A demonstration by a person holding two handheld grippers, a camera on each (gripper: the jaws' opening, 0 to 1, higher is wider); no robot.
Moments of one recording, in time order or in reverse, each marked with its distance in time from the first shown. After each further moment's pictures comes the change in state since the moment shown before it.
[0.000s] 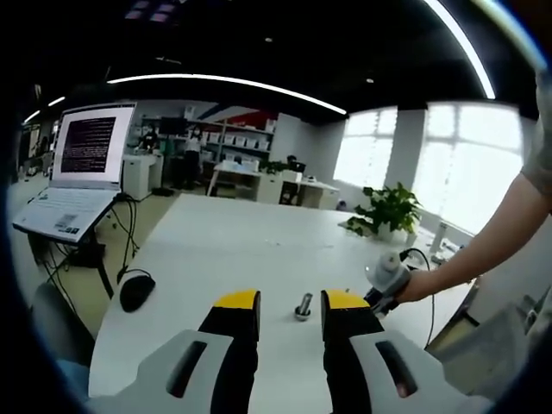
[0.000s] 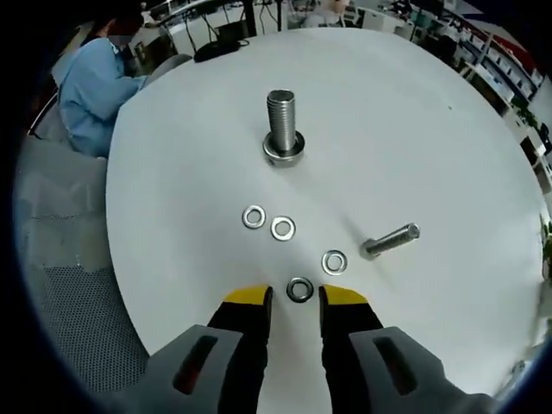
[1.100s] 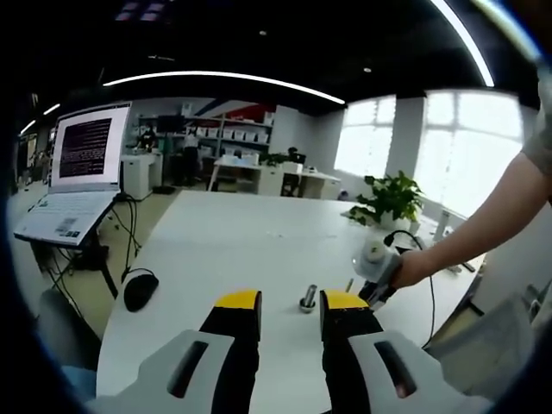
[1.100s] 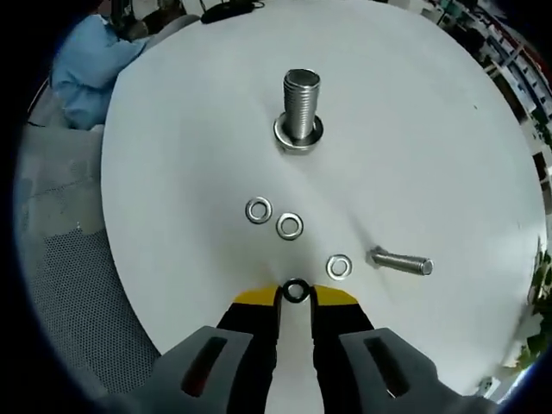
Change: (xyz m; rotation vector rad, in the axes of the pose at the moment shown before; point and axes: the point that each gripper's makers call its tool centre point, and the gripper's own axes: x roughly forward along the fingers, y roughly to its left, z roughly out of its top) left arm 0.003 0.003 -0.008 0.032 0.046 0.013; right arm 0.004 0.005 0.002 -0.087 0.212 -0.001
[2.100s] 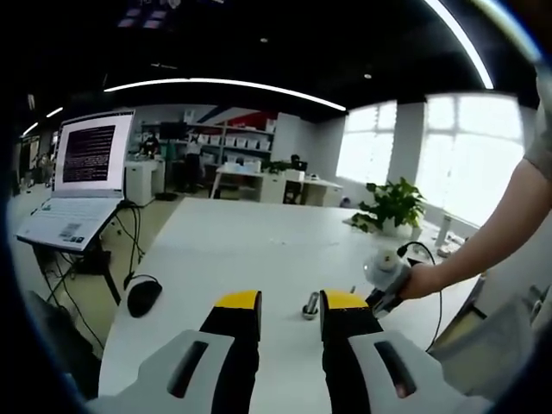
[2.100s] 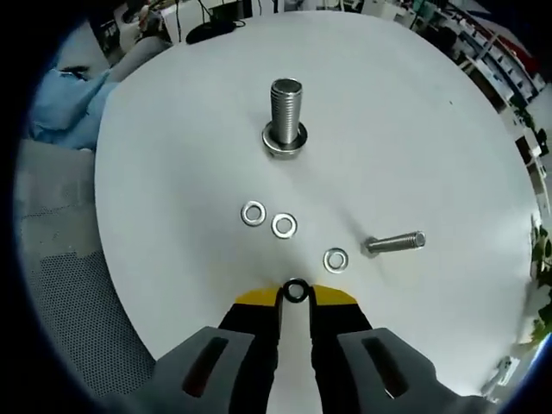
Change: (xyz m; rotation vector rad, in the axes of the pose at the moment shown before) left arm -0.004 0.003 0.008 0.006 -0.037 0.011; right arm -0.005 -0.003 -0.004 0.098 -0.128 -0.060
